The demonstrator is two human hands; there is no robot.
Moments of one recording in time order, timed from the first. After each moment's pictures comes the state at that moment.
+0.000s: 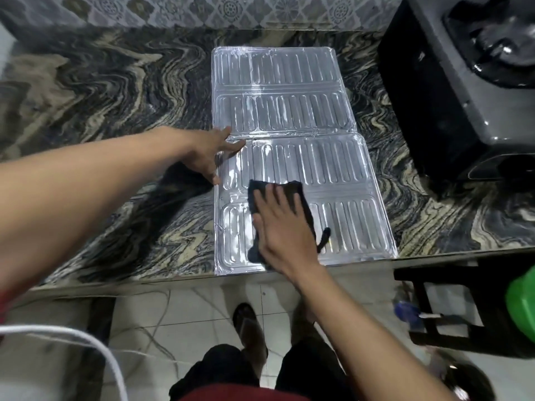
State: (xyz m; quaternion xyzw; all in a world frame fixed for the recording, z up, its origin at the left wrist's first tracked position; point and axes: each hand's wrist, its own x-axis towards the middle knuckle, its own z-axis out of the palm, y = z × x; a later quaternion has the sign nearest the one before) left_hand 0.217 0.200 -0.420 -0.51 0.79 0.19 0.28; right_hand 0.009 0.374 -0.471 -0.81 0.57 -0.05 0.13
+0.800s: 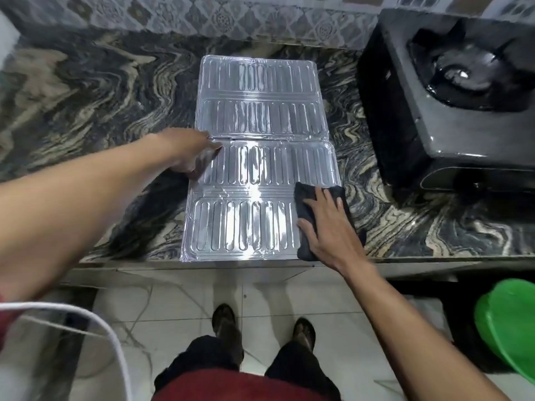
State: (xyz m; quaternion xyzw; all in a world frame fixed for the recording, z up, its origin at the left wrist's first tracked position) left_hand 0.185 0.242 -0.392 -0.58 0.77 0.11 0.24; right_hand -0.146 0.366 -0.459 -0.79 0.58 -0.05 0.16
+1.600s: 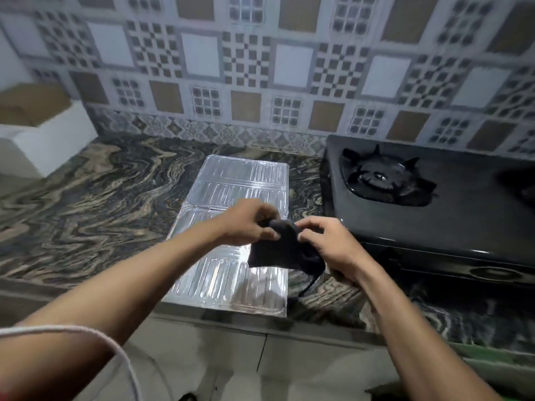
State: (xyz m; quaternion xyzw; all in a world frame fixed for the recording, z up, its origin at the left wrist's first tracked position) left_hand -0.027 0.327 -0.293 -0.54 0.76 0.30 -0.19; right_hand -0.246 0.325 -0.297 -0.69 0.49 -0.26 0.47
